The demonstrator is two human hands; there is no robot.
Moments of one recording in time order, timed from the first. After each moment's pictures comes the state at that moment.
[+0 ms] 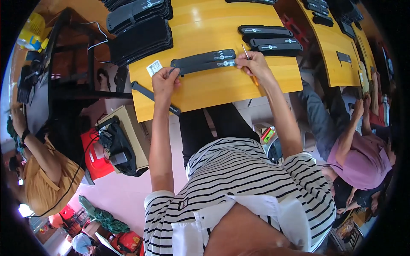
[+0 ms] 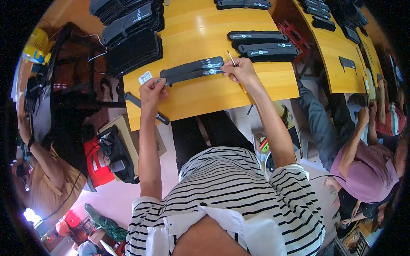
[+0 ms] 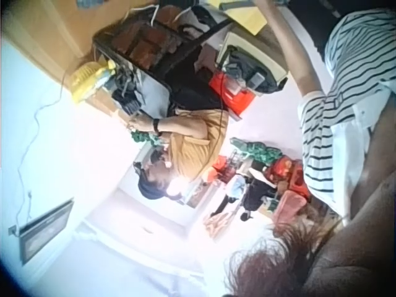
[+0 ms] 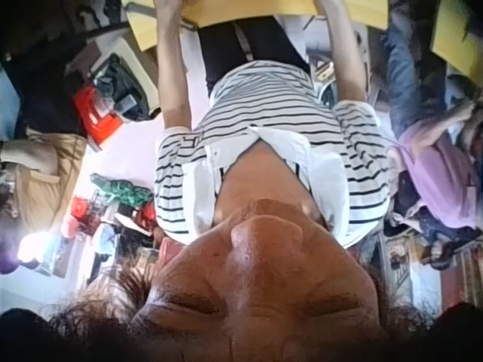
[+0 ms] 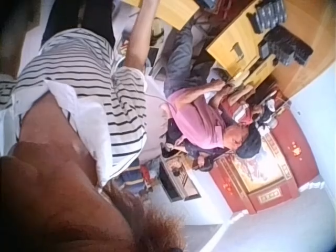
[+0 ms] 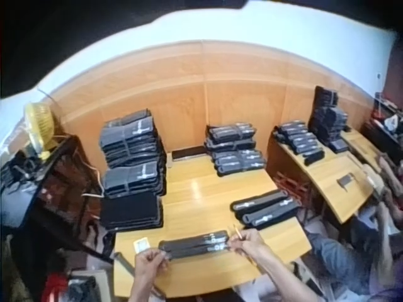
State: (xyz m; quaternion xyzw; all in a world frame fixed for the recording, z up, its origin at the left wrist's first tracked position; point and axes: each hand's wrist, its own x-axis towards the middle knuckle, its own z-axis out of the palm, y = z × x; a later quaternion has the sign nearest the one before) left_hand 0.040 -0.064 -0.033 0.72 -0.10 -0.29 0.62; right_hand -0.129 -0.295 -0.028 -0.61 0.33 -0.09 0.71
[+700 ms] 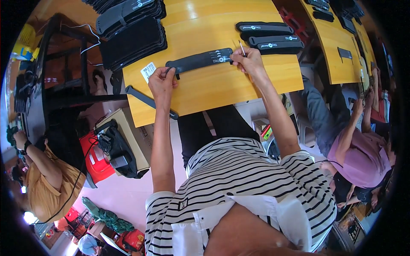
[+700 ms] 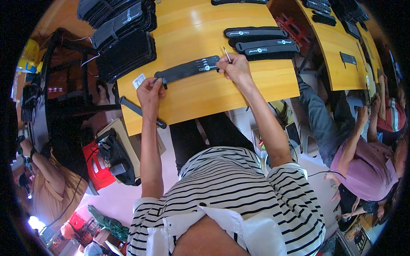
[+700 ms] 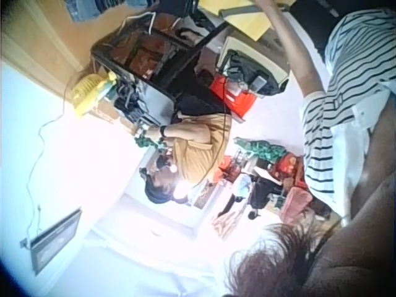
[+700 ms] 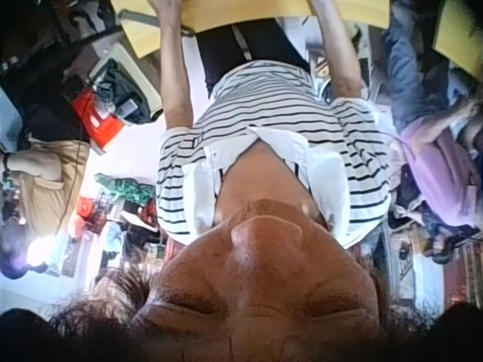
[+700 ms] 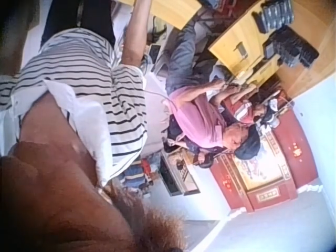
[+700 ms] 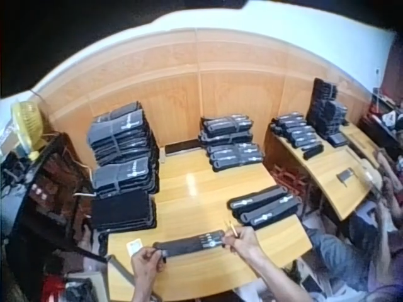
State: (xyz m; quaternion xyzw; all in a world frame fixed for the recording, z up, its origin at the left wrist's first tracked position) left_hand 0.044 -0.078 -0.057 0.76 -0.10 -0.20 0.61; right_hand -0.110 -0.290 -0.041 -0.62 0.39 -0.14 0.66
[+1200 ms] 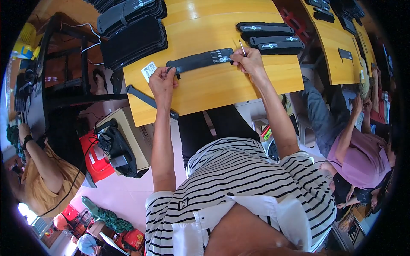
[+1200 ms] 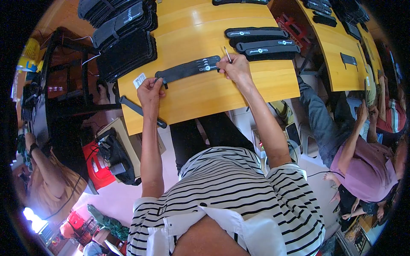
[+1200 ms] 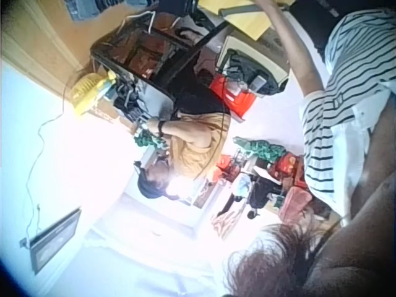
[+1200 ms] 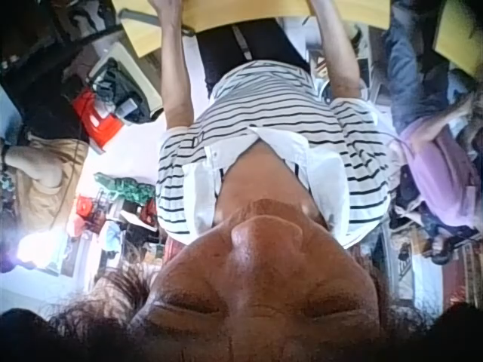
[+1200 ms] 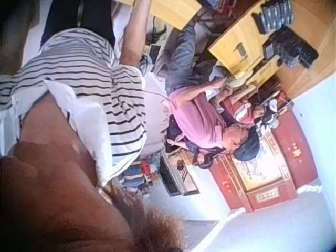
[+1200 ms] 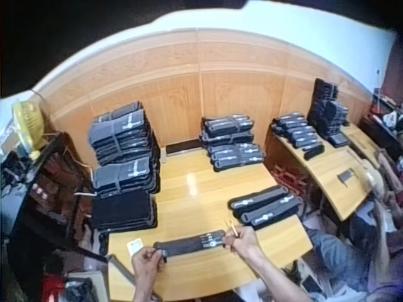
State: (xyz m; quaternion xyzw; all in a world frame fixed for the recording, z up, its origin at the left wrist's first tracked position) left_hand 0.042 -0.079 -0.056 0.76 -0.10 -0.20 0.61; right_hand -0.109 -0.291 -0.043 -0.63 0.41 -0.15 0.64
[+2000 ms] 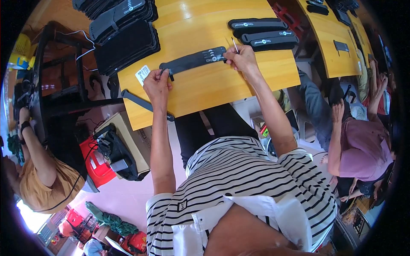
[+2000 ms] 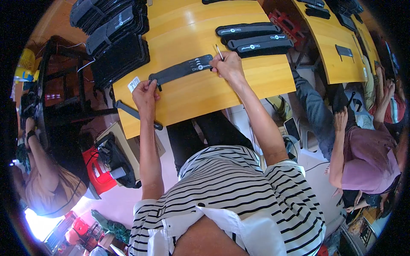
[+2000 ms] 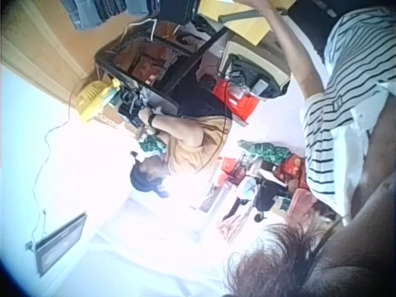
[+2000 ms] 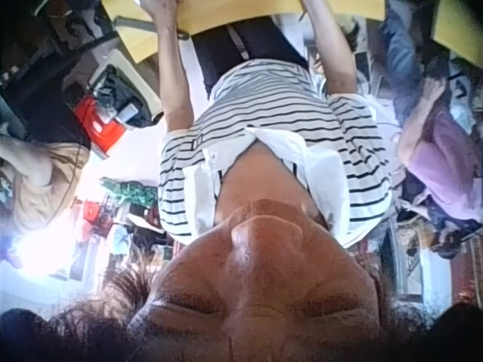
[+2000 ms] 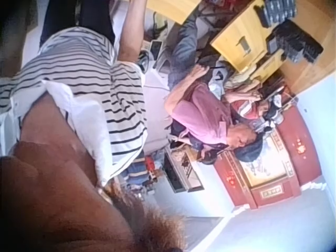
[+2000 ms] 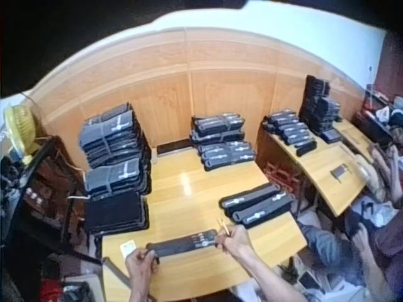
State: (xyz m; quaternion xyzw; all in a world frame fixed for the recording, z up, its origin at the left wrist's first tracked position) left_hand 0.038 -0.082 -0.052 0.80 -0.11 -0.18 0.56; right_hand -0.107 -0.288 -0.039 -0.63 0.44 -0.15 0.62
